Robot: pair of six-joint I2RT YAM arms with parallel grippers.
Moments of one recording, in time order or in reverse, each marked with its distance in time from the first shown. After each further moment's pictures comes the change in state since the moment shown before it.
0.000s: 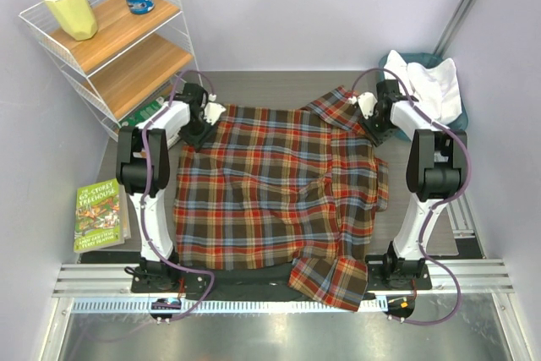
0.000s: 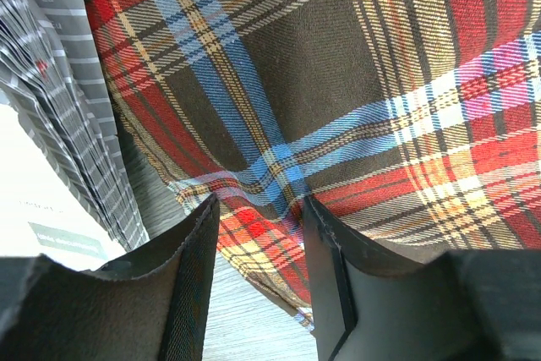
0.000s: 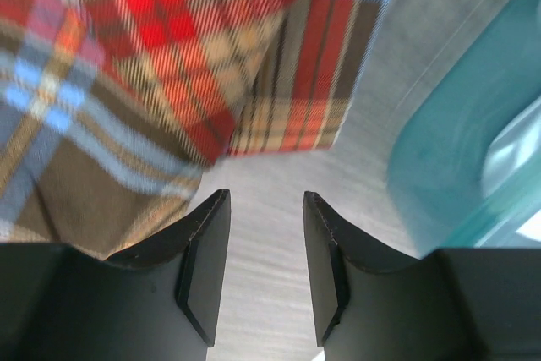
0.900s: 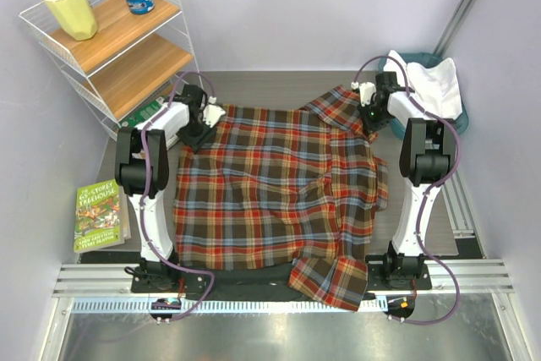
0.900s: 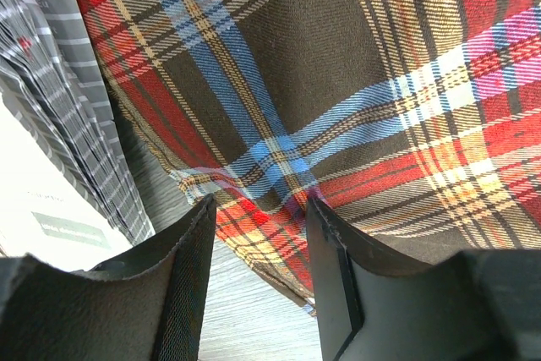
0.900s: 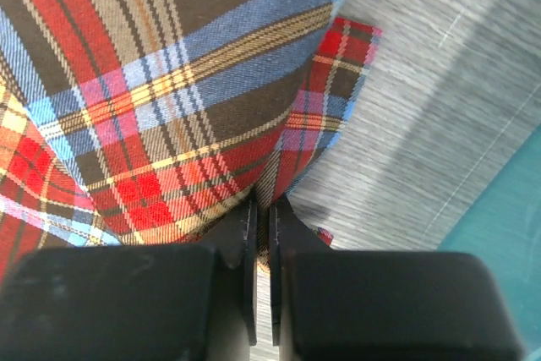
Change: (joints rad) left arm 0.002 -0.016 -0.023 -0.005 -0.018 0.043; right arm -0.023 0.209 0.230 -0.006 -0.182 0.212
